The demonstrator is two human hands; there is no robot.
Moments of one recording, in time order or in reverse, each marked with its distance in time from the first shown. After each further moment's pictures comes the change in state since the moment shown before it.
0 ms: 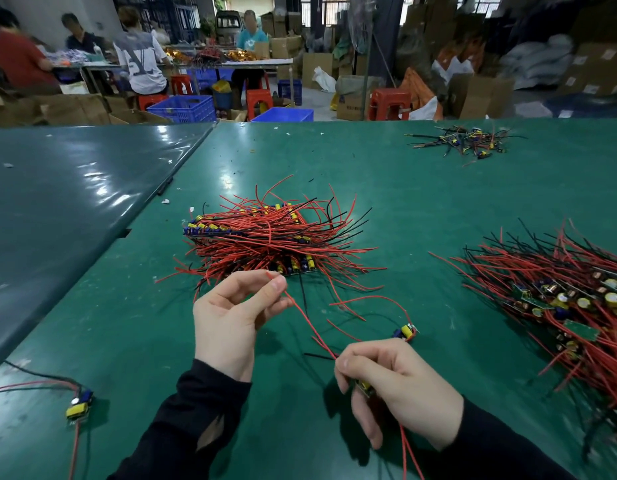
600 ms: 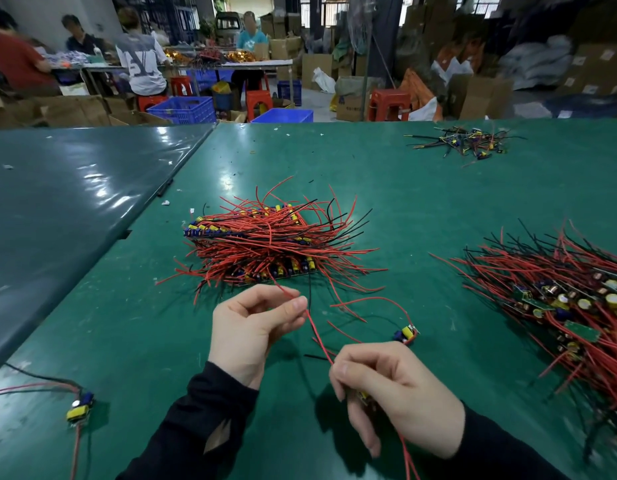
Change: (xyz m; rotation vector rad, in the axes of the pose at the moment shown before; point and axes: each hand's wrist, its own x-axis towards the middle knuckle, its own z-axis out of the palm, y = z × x) left_hand -0.001 -0.011 0.000 0.064 -0.107 -0.154; right_hand -0.002 -0.002 0.004 0.045 -0.076 -0.123
